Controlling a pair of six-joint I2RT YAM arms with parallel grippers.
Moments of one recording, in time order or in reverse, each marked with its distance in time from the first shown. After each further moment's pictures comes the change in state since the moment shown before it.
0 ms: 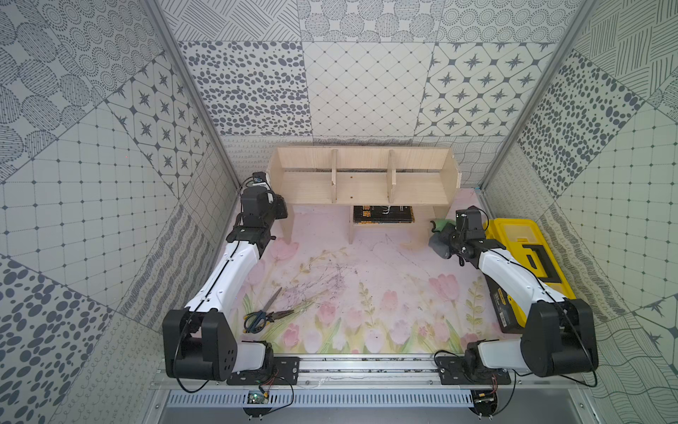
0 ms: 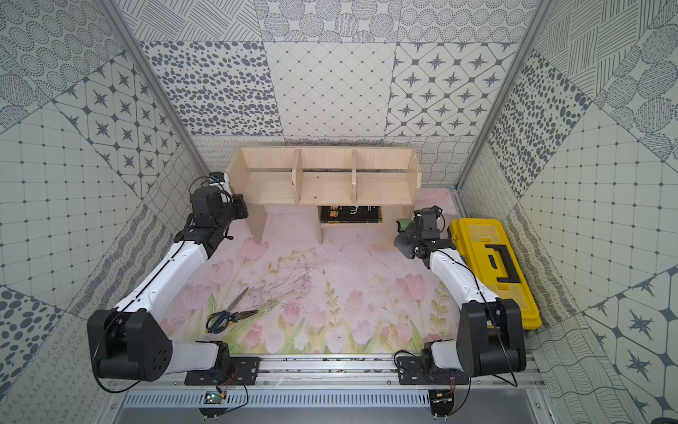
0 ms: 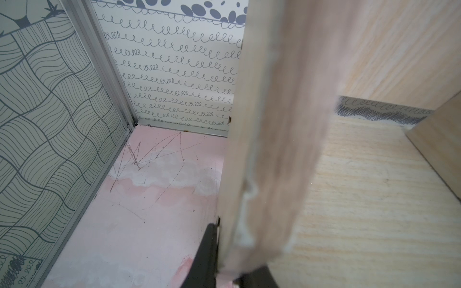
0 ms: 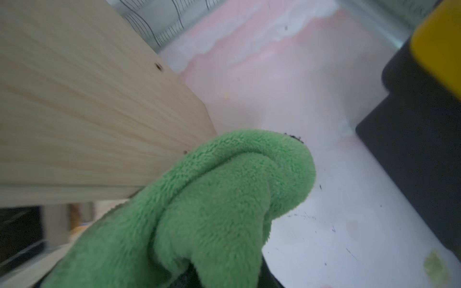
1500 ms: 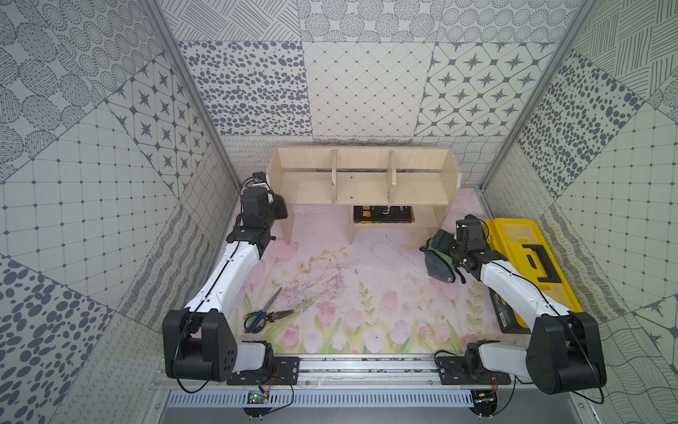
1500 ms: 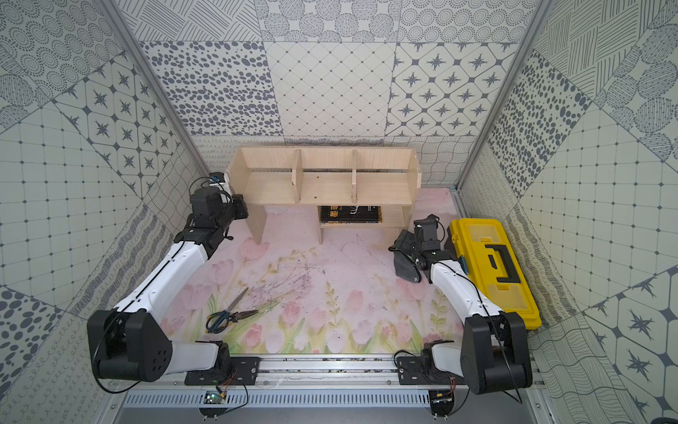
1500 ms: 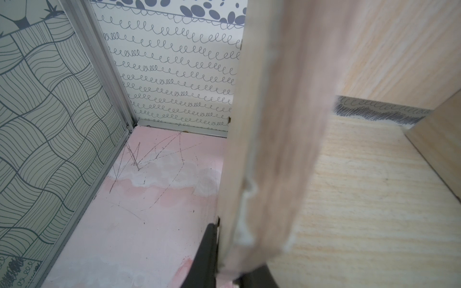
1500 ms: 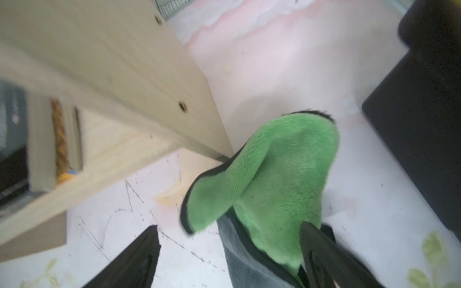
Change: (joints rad) left arm 0.000 -0.003 -0.006 0.007 0.004 0.002; right arm 0.059 -0.124 -0.117 -0.001 -0.004 -0.047
